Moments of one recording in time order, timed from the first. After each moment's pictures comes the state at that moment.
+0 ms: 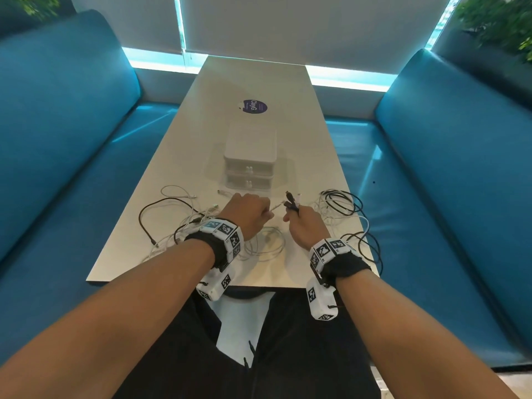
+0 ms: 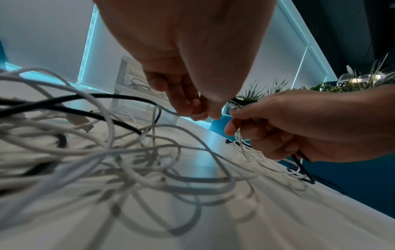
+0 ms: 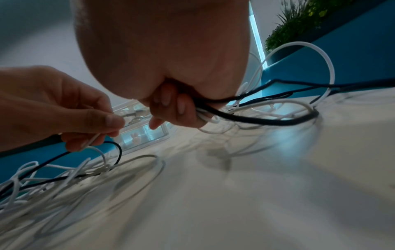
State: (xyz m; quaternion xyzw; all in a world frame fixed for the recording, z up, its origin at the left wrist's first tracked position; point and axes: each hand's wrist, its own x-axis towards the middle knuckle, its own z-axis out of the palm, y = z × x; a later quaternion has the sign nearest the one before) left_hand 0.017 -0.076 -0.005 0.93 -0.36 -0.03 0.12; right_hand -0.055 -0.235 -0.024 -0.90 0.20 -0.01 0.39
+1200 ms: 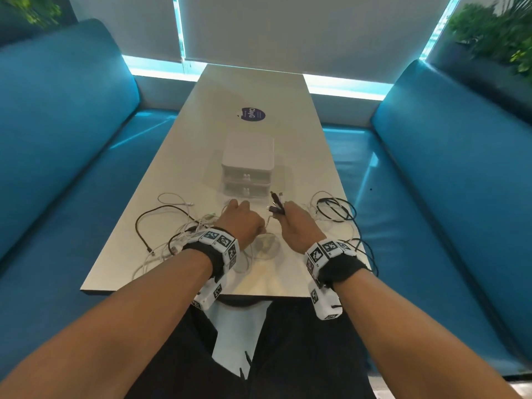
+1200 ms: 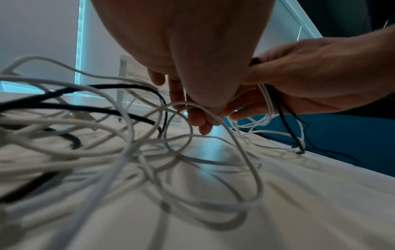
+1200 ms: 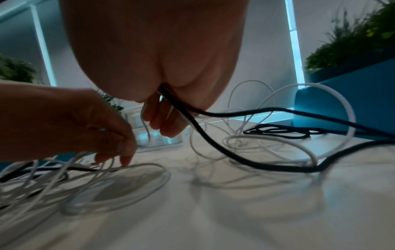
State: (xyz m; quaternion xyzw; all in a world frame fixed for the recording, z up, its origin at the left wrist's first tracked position) left_hand 0.021 -0.076 -0.017 0.92 -0.40 -0.02 -0.05; right_hand -0.049 -0.227 -0.003 -0.96 0.06 -0.02 0.29
